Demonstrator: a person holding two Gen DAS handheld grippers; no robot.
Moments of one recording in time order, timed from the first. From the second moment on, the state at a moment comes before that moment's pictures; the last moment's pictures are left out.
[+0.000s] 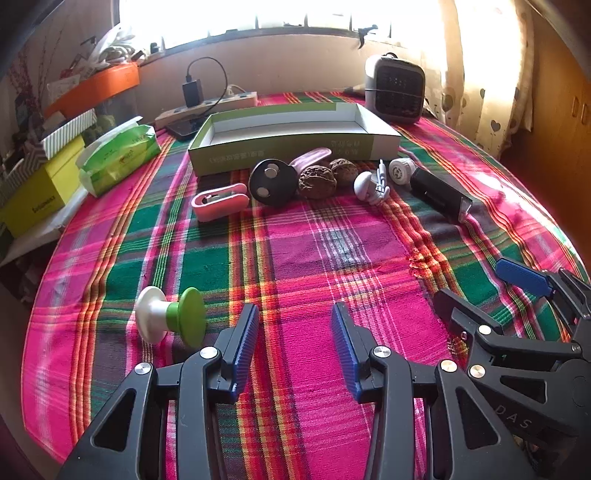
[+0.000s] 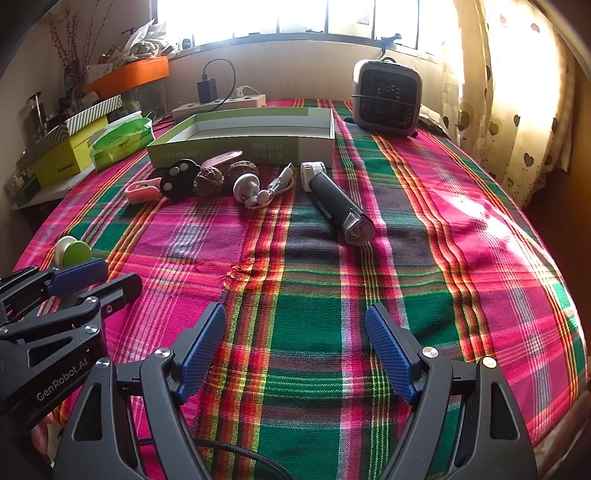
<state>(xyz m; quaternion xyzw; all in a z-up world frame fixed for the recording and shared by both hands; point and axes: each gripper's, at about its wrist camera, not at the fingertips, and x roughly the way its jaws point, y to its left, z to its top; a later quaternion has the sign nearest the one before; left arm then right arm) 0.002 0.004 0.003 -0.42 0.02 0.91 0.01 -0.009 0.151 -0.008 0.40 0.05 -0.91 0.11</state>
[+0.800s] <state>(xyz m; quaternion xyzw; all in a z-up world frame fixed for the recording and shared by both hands) 0.035 -0.008 0.037 -0.36 0.03 0.93 0.01 -0.005 0.151 -0.007 0.39 0.05 -0.91 0.11</state>
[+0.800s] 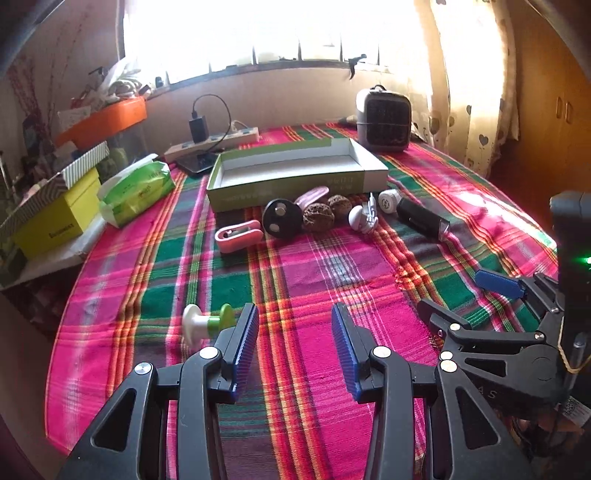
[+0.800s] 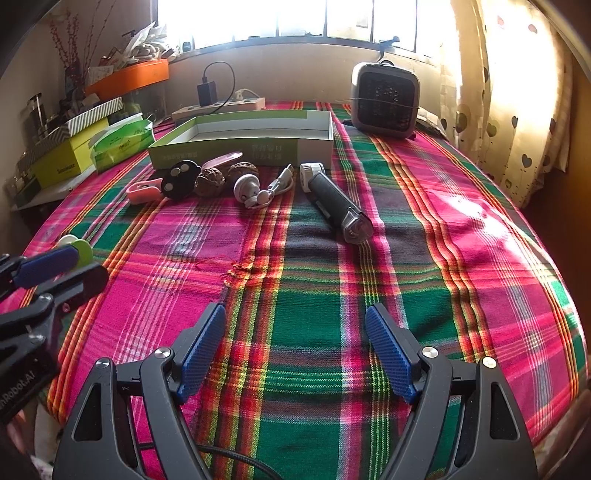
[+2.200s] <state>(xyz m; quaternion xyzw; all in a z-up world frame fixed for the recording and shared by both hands) 0.002 -0.077 0.002 -0.41 -0.04 0.91 -0.02 -0.028 0.175 0.011 0.36 0.04 -0.92 0.13</state>
